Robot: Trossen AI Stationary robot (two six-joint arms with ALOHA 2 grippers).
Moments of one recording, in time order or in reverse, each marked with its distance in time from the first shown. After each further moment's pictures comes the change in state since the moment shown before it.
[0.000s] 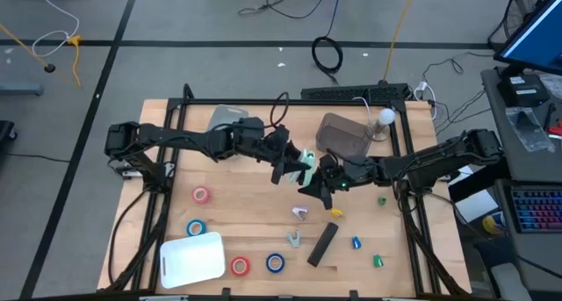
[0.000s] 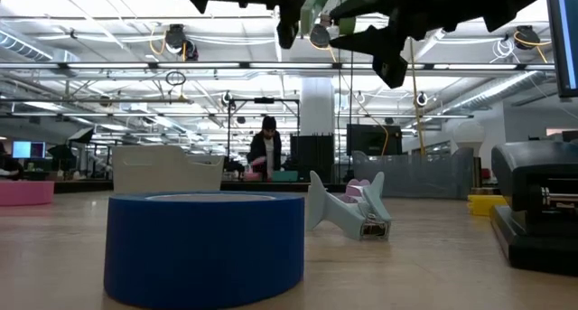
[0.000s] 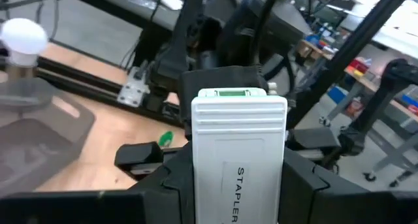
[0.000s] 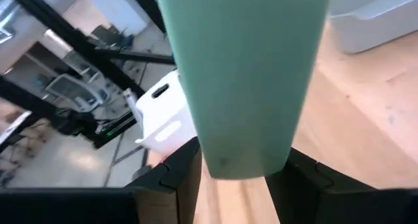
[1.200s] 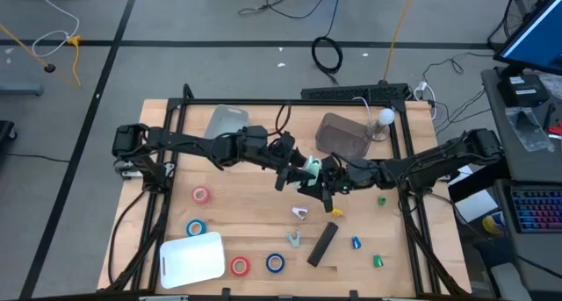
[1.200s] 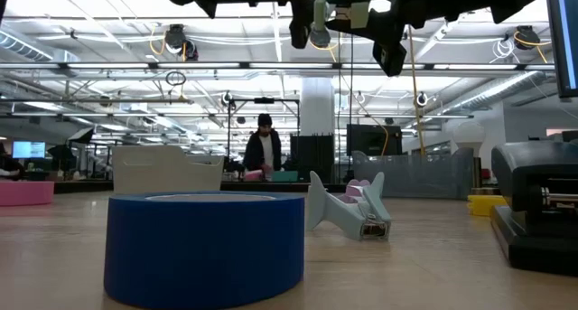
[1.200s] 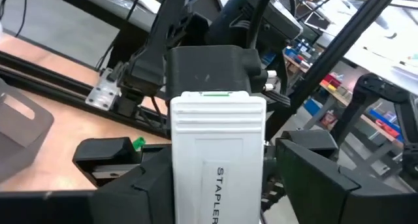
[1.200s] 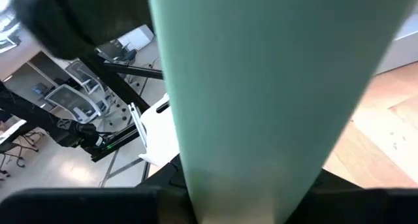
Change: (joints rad) left arm -0.063 0.066 0.000 0.135 0.021 -0.100; right arm 0.030 0.000 0.002 0.048 0.090 -0.033
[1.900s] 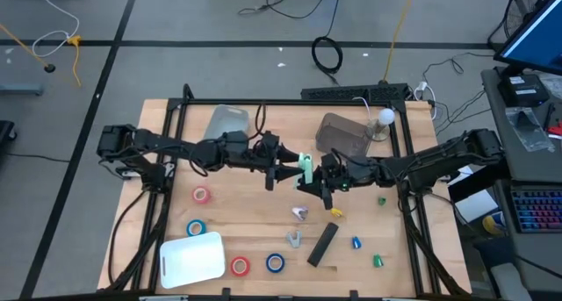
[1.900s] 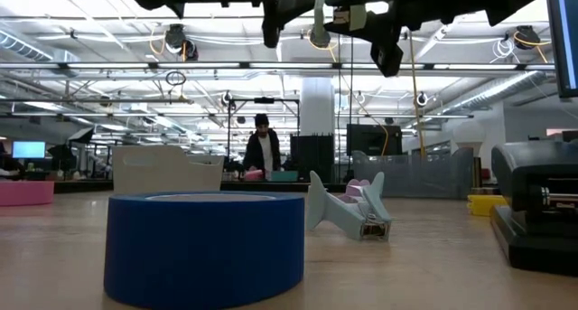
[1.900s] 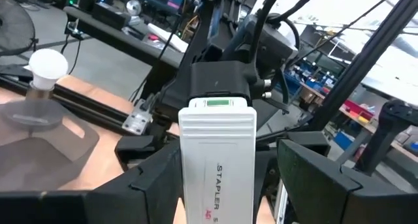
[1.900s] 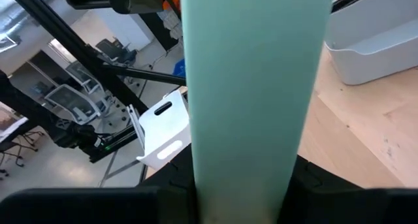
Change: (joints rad) left arm -0.031 -0.123 -0.184 0.158 -0.201 0.035; right arm -0.028 -0.001 0.000 0.005 -0.029 -0.016
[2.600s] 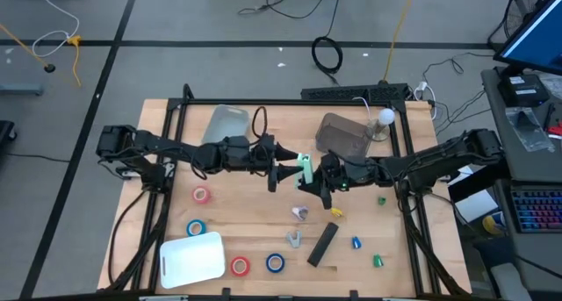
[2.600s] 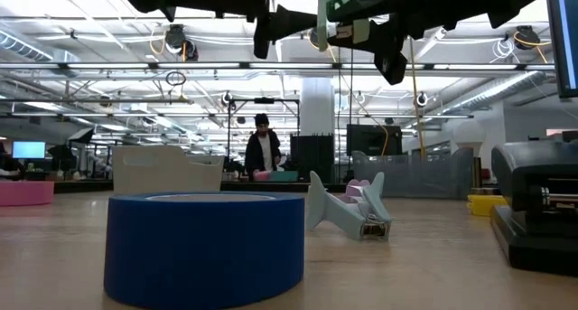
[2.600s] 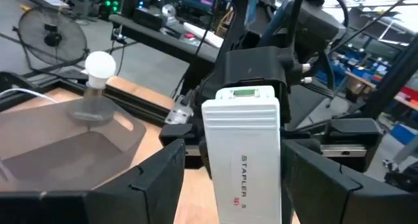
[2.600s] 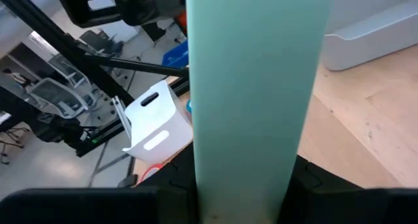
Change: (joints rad) left arm -0.005 -0.007 -0.050 -0.022 -0.143 0.092; right arm 0.009 -0.004 -0.001 -0.057 0.005 0.004
